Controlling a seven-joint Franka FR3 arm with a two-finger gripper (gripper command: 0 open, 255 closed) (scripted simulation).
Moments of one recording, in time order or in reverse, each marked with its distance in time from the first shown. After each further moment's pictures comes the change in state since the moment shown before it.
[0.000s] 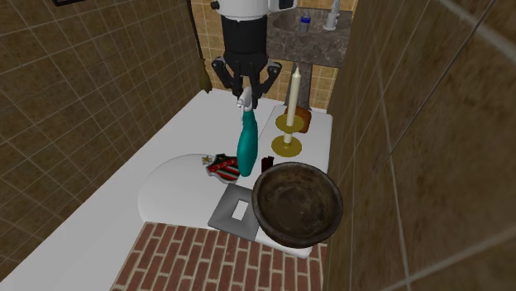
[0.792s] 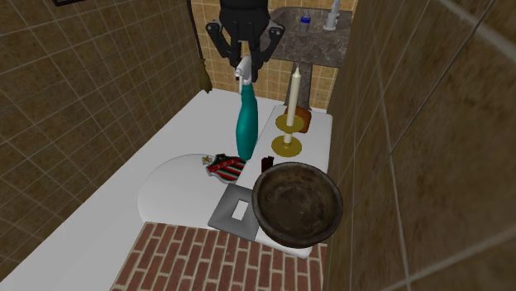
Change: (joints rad) arm 0.000 -0.045 -0.001 0.127 0.000 -0.171 -0.001
